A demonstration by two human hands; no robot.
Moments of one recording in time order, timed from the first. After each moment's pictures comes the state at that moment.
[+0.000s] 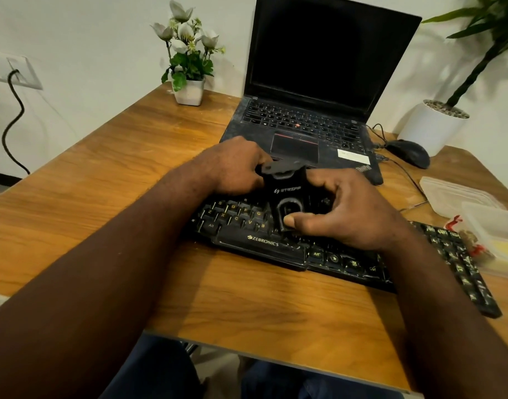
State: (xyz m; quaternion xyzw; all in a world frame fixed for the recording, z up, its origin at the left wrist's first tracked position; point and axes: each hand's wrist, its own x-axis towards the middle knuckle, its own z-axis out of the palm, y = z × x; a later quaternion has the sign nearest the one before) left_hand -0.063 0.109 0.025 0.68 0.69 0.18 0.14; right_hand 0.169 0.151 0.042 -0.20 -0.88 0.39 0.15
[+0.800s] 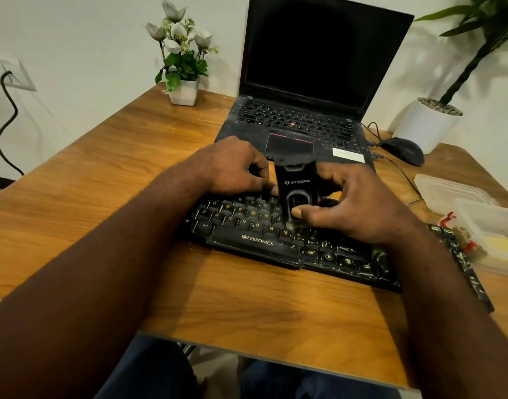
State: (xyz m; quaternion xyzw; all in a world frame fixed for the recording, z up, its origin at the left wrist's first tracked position) left_hand -0.062 0.109 0.025 0.69 0.69 0.18 0.15; right_hand 0.182 0.163 0.046 -0.24 -0.89 0.35 0.17
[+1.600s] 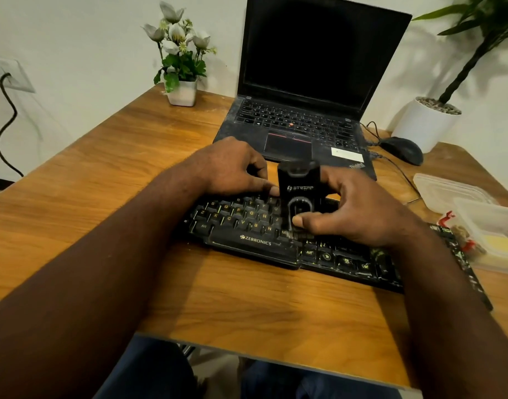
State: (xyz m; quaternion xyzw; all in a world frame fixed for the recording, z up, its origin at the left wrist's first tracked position) left_hand -0.065 0.112 0.022 0.69 0.68 0.18 0.14; right_hand 0.184 0.156 0.051 -0.21 -0.88 0.39 0.14
